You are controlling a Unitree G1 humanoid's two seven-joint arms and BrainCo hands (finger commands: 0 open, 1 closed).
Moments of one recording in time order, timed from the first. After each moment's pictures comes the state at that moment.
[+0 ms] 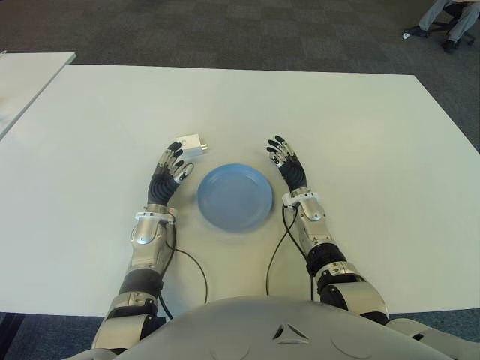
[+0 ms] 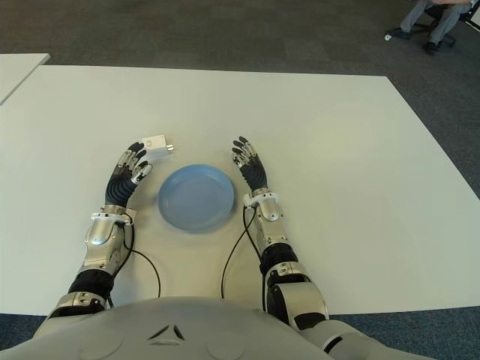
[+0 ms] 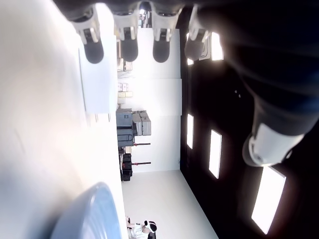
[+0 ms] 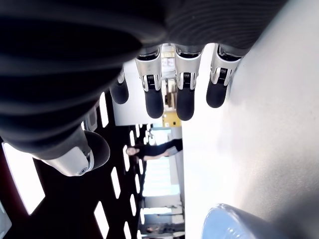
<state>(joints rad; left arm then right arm) -0.01 0.09 0.14 0.64 -0.10 -0.63 -0.21 -0.28 0.04 -0.01 0.81 0.03 -0.50 0.14</state>
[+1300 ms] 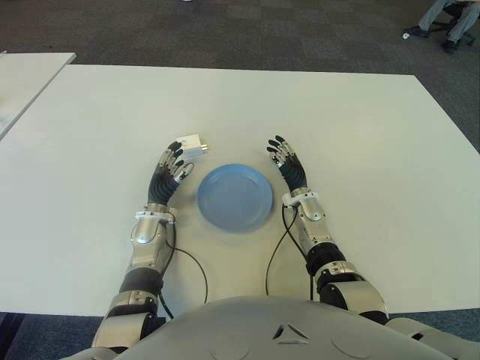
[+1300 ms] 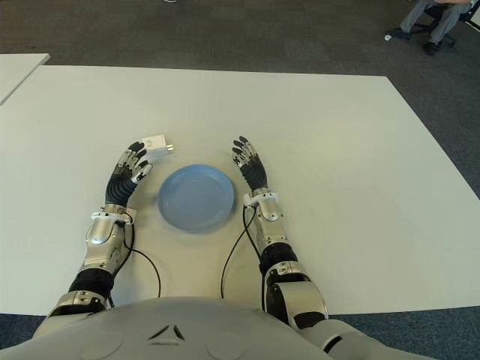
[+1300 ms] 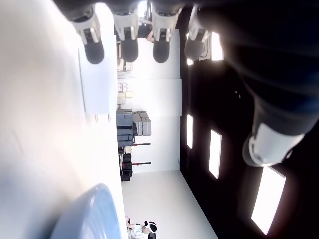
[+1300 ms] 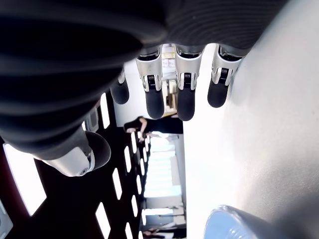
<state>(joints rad) -0.02 0.09 0.14 0.65 -0.10 -0.63 -0.21 -0.28 0.04 -0.02 0.82 0.03 -0.51 0.15</state>
